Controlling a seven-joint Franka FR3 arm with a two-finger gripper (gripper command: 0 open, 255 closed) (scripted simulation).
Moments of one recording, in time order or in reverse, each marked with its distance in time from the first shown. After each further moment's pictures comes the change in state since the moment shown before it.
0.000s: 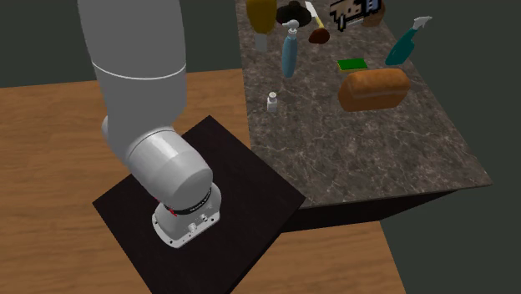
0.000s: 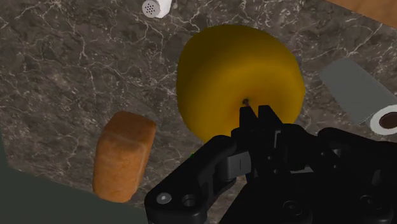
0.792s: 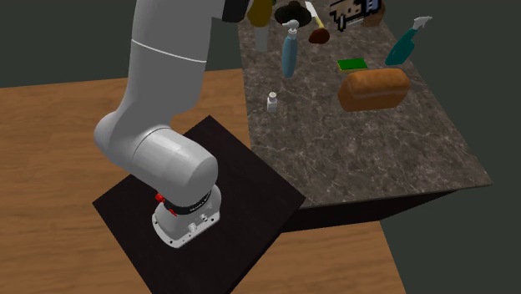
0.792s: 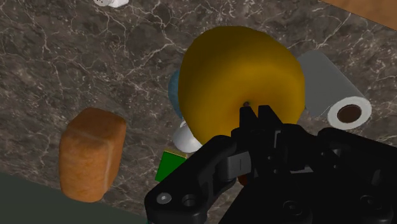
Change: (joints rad) arm 0.220 0.344 -0.050 0.461 -0.137 -0.149 0.041
